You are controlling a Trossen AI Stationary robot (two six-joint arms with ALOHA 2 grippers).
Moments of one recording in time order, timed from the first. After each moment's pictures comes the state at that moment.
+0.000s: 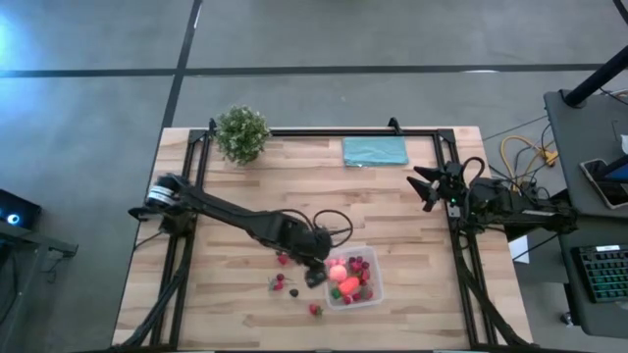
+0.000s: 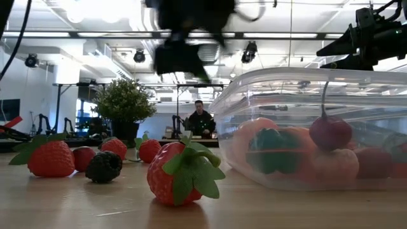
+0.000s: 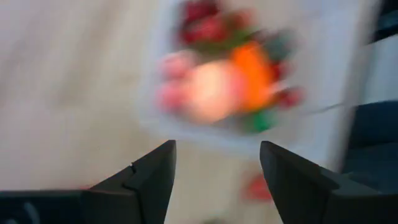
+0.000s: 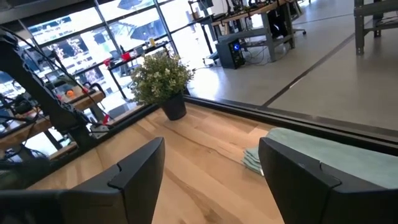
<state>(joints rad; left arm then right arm) -0.26 1.85 1.48 -0.61 0.05 -0.72 -0.04 0.05 0.21 -0.26 0.52 0.40</state>
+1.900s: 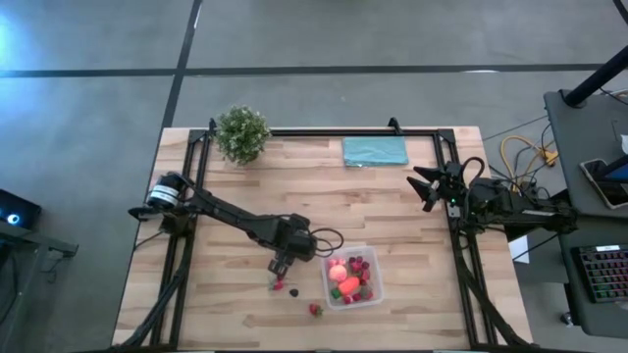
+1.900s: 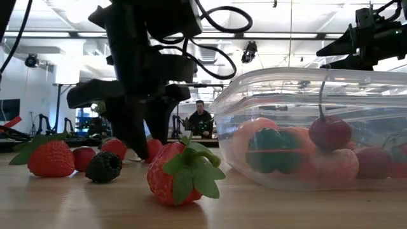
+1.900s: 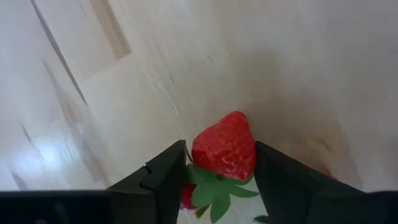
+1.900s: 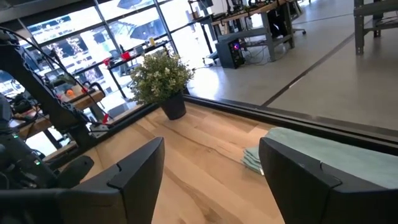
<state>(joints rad) -0.23 1.86 1.20 -0.63 -0.14 0.23 -0.04 0.05 0.21 -0.26 0.52 0.40</state>
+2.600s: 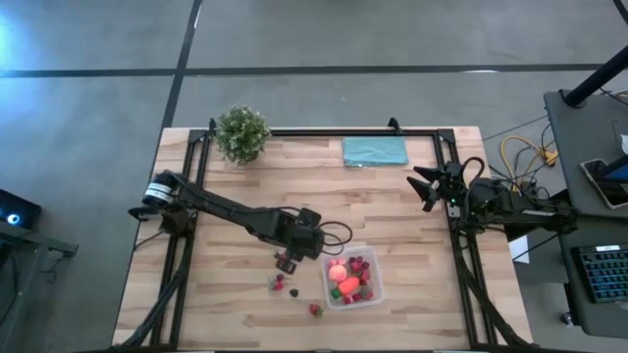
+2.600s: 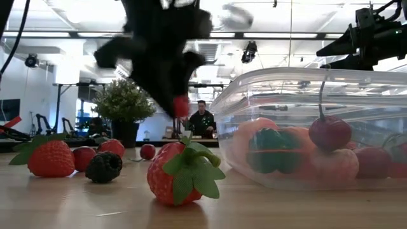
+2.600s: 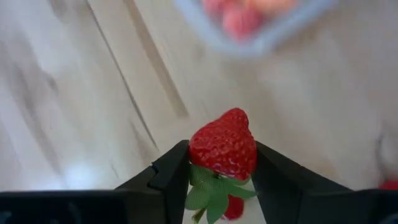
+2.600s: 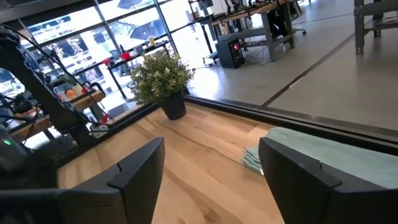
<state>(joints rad) -0.23 1.82 1.36 -0.70 -0.16 0.30 -0.04 0.05 0.21 -0.26 0.52 0.40</state>
